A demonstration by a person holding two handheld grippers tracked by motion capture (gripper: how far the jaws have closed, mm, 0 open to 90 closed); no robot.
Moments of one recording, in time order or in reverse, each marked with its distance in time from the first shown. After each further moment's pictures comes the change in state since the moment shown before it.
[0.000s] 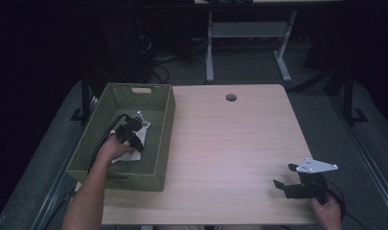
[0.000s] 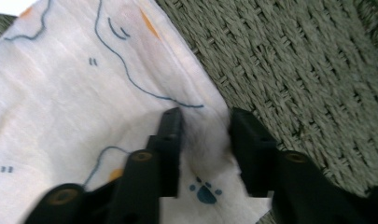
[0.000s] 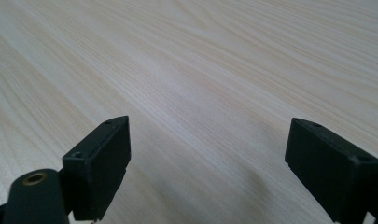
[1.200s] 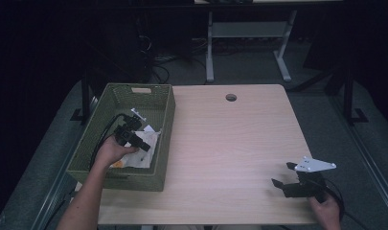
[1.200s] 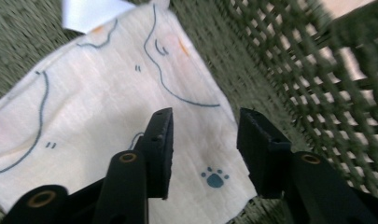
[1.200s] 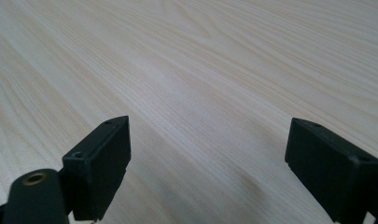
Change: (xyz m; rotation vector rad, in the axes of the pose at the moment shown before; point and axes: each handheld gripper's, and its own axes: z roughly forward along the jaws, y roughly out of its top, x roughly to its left) left arm -0.018 -0.012 -0.033 -0.173 -0.147 -0.031; right arm 0.002 0.005 0.001 -0.007 0.009 -0.019
